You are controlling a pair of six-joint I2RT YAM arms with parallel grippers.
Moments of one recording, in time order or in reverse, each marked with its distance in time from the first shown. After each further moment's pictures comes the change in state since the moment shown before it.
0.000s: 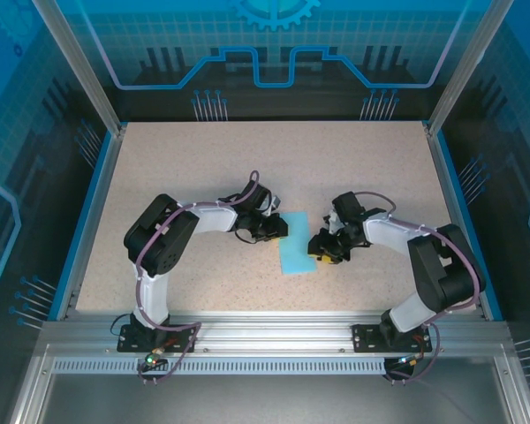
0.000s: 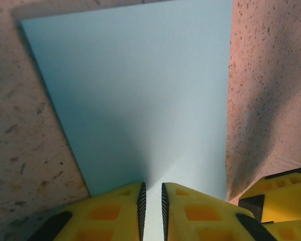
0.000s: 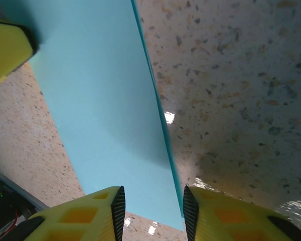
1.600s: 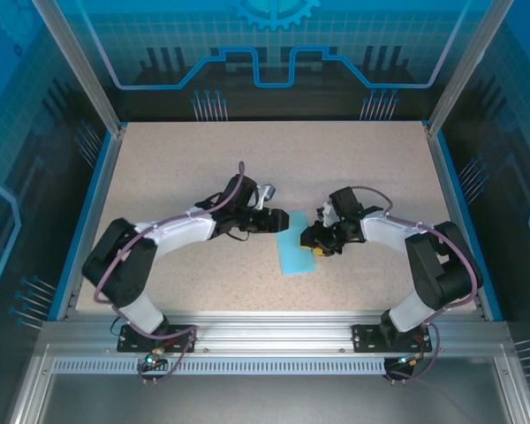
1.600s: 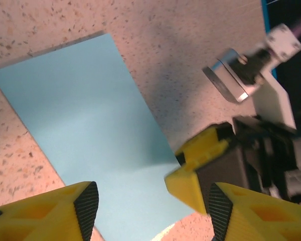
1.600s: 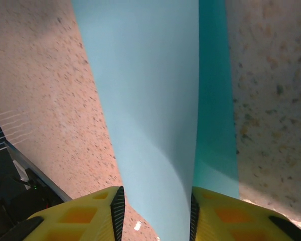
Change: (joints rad) left arm -0.012 -0.356 -0.142 0.012 -0.053 0.119; right arm 0.006 0.019 0.036 0.128 -0.095 0.034
